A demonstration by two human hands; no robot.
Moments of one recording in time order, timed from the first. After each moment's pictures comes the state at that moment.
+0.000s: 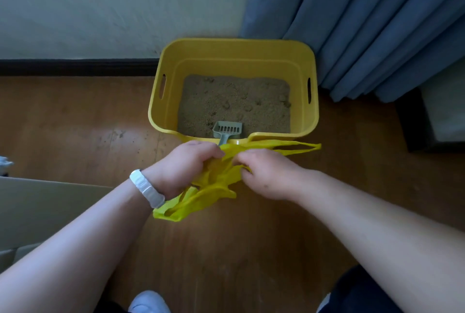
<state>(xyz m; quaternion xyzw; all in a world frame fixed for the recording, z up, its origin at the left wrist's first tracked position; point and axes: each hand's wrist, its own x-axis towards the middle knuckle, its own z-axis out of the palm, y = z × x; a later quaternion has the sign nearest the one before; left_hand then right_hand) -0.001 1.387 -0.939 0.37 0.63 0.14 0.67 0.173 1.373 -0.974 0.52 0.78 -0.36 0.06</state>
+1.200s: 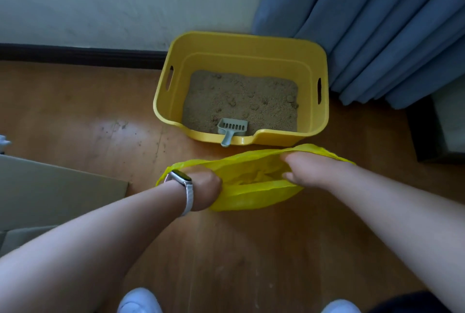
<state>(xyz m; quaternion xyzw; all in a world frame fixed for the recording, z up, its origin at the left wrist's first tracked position) -0.022 1.366 -1.064 0.85 0.39 -0.33 0.13 0.239 1.386 -1.041 0.55 0.74 -0.29 0.27</state>
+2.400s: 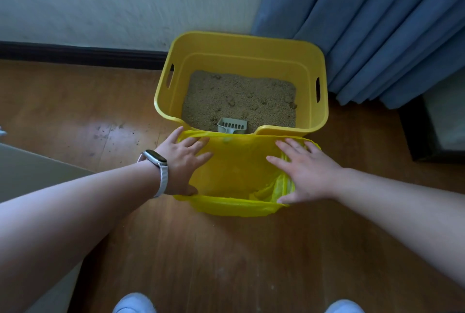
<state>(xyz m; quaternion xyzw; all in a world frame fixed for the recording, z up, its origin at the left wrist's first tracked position) -0.066 1.386 -1.038 0.87 0.37 -0.32 -0.01 0.241 1.357 -1.046 0.46 0.83 -0.14 0.26</state>
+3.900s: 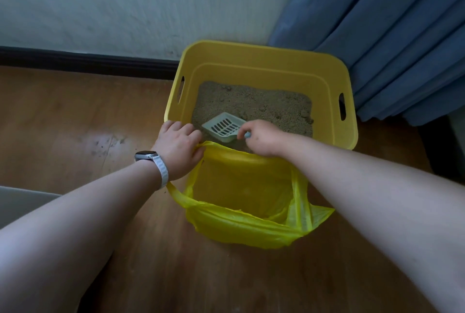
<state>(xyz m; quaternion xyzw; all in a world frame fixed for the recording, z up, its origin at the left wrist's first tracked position) -0.113 1.464 -1.097 0.84 0.53 0.00 0.02 0.114 1.493 -1.073 0.63 0.69 -0.36 0.04</state>
